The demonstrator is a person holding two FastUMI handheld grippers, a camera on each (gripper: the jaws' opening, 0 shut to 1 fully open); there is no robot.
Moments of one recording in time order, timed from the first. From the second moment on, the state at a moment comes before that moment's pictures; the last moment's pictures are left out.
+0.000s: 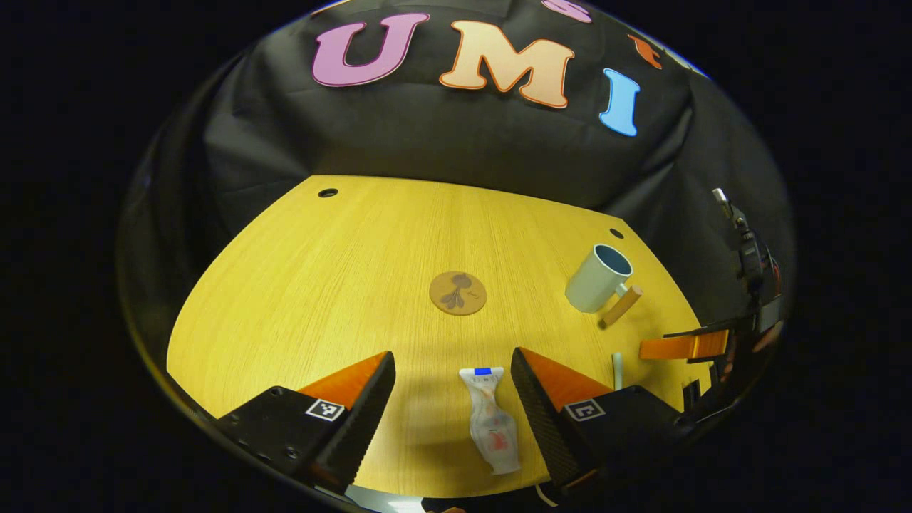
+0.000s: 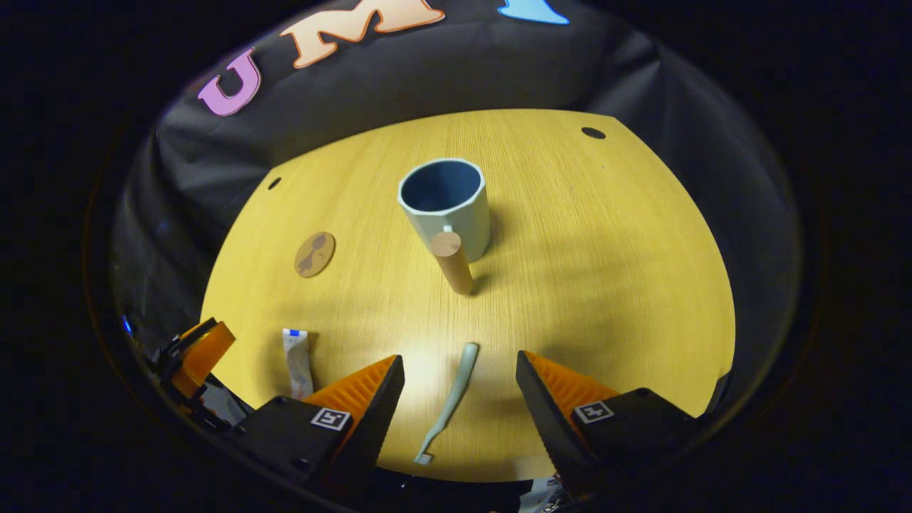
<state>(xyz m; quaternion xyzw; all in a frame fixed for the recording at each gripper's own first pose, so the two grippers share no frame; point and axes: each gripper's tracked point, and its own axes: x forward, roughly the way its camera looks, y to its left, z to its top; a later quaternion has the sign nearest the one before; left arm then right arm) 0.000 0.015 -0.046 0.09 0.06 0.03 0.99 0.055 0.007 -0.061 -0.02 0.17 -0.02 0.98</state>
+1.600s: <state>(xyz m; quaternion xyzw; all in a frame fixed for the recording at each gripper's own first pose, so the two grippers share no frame) 0.022 0.008 -0.085 0.10 0.16 0.03 0.98 0.097 -0.010 -0.100 -0.05 0.26 -0.08 0.96</state>
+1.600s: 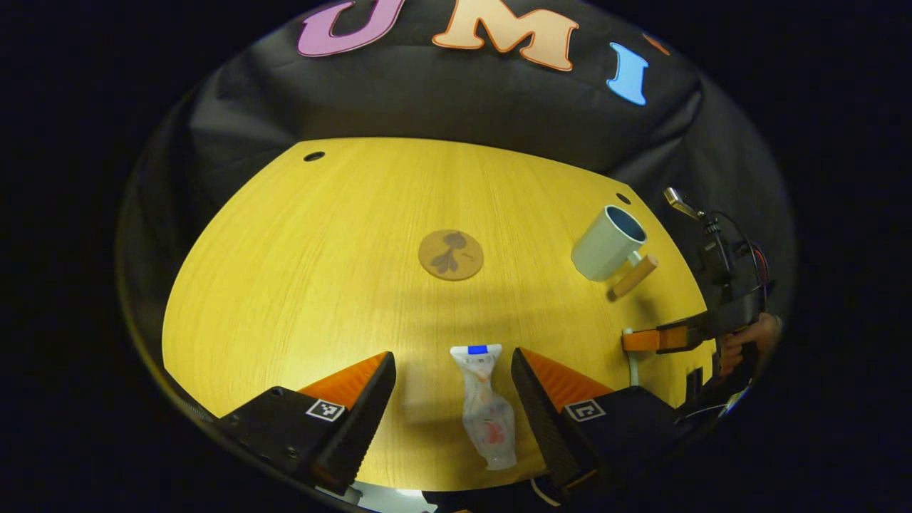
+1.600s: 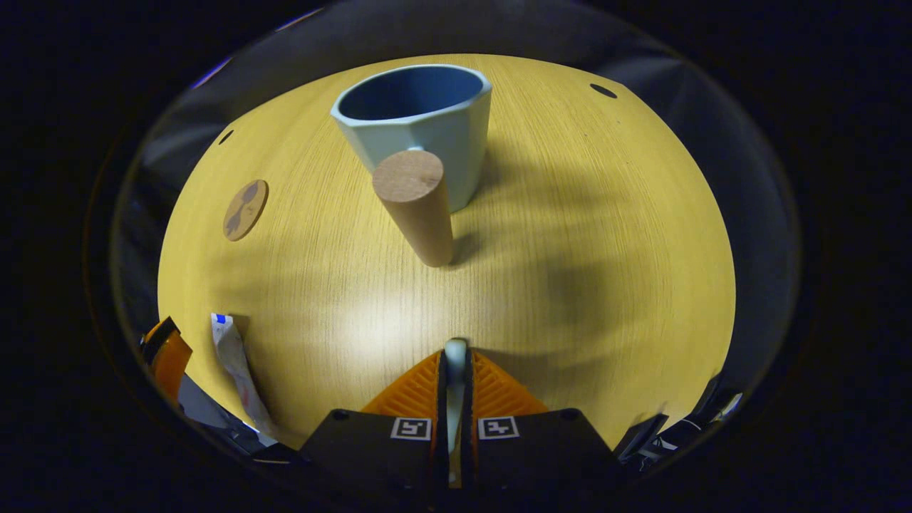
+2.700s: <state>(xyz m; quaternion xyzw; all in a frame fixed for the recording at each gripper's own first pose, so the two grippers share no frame) 0.052 0.006 -0.143 0.05 0.31 0.08 0.95 0.097 -0.009 -0.098 -0.04 0.23 -0.05 0.97</state>
